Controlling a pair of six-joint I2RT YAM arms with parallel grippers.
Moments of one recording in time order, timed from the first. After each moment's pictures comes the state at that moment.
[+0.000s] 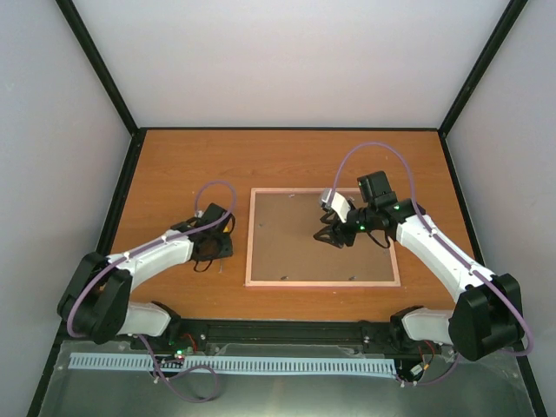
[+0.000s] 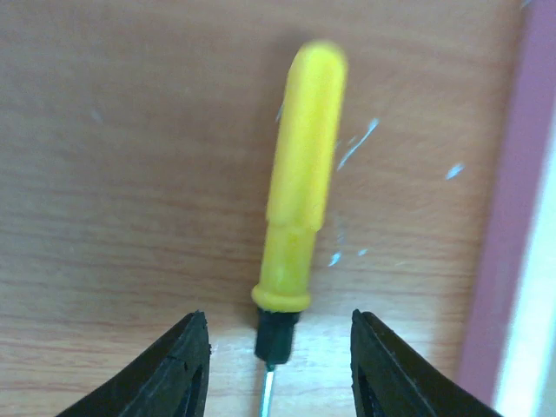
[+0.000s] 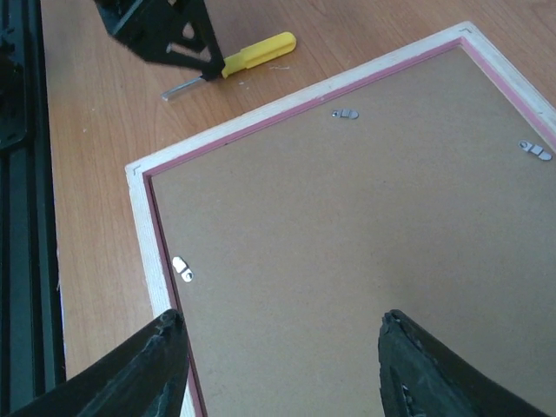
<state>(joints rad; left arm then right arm) -0.51 1.35 0.64 -0.51 -0.13 -0.69 0.38 1.26 0.93 -0.64 -0.69 -0.54</state>
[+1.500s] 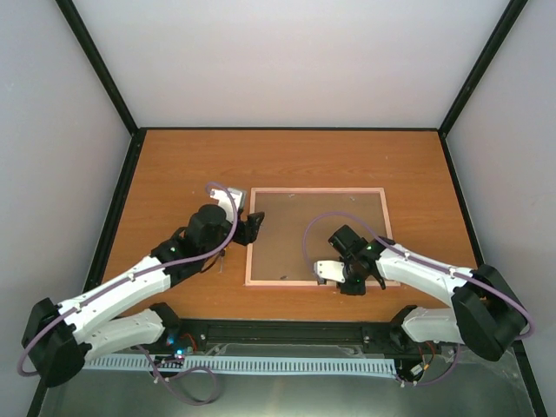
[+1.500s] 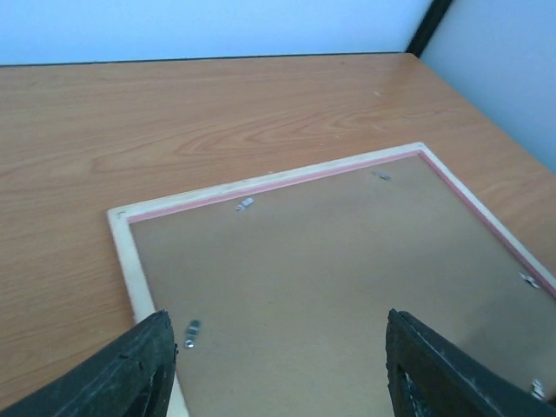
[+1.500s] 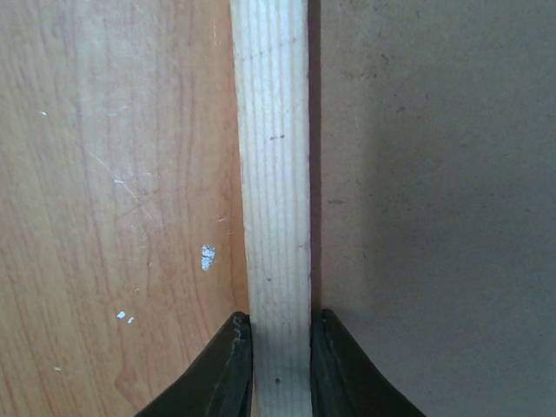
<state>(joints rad) -0.73 0.98 0.64 -0.08 -0.16 -0.34 0.70 1.25 0.59 -0.73 -0.09 -0.84</state>
